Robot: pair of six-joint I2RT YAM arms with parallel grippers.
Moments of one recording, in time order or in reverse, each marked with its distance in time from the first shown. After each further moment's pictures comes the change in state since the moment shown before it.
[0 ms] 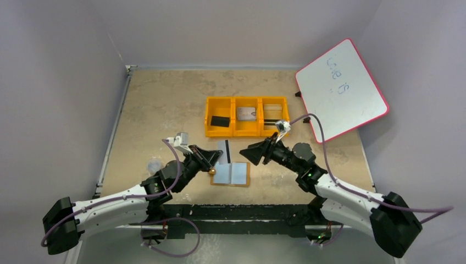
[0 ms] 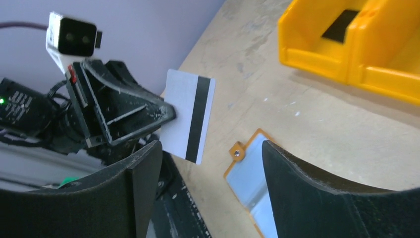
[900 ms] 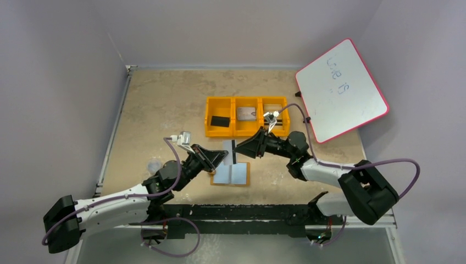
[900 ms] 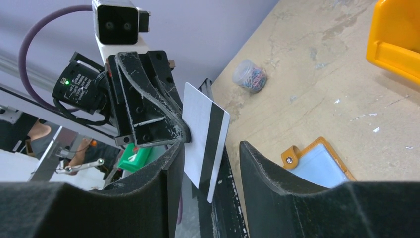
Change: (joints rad) left arm 0.000 0.032 -0.004 0.151 0.126 0.016; right arm -0.098 0.410 0.103 0.433 -0.443 0.210
